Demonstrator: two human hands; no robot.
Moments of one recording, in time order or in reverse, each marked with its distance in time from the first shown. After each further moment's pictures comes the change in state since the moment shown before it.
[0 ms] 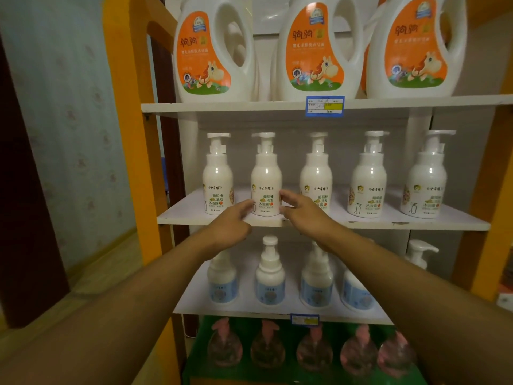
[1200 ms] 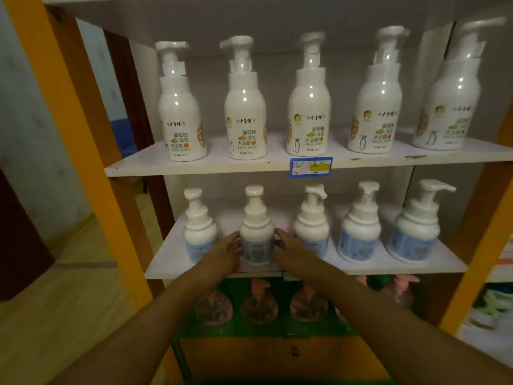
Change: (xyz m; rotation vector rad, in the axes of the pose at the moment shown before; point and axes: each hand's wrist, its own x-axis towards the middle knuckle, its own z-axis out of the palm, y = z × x) left_hand -0.001 -0.143 0.102 -0.324 -0.149 -0.247; right_hand -0.043 0.158 0.089 0.051 -0.207 0.373
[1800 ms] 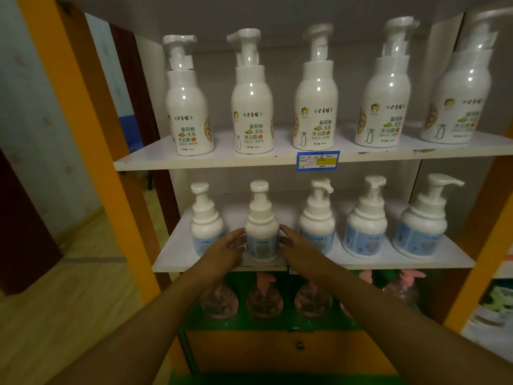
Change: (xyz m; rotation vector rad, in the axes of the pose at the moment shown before) left_hand -0.005 -0.011 -0.007 -0.120 0.058 -0.022; right_hand -0.006 0.012 0.003 0.038 -0.018 -0.090
